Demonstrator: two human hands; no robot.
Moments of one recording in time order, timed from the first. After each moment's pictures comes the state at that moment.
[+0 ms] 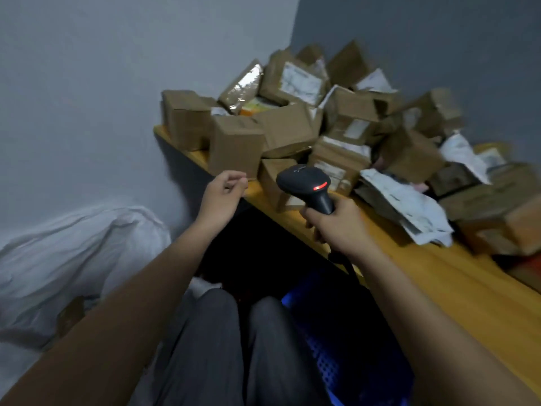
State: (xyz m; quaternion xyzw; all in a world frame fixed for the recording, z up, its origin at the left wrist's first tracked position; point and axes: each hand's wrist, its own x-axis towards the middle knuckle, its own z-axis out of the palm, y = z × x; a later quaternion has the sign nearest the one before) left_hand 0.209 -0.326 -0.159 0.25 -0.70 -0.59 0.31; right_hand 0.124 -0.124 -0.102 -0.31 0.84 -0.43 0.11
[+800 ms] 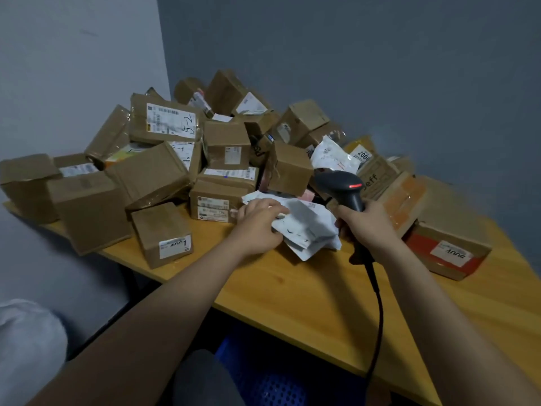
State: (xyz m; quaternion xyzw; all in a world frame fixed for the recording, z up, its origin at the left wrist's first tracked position) left_hand 0.014 -0.138 -0.106 0.00 -0.97 -0.22 0.14; right_hand -0.023 0.071 -0.056 -0.10 0.83 -0.55 0.01
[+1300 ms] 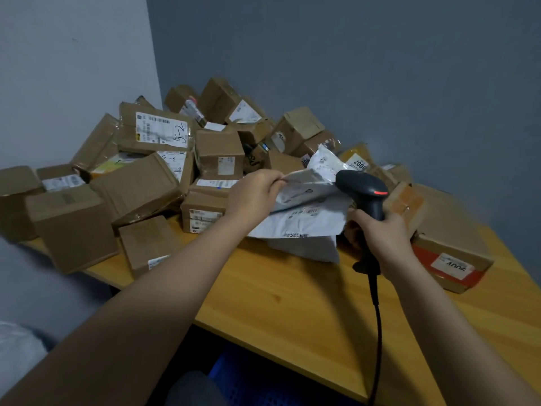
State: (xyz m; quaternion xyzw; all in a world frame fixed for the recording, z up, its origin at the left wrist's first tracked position) left_hand -0.017 -0.145 -0.046 -0.02 -0.91 -0.24 0.33; right_hand -0.028 0.080 -0.052 -0.05 0.76 -0.65 -0.03
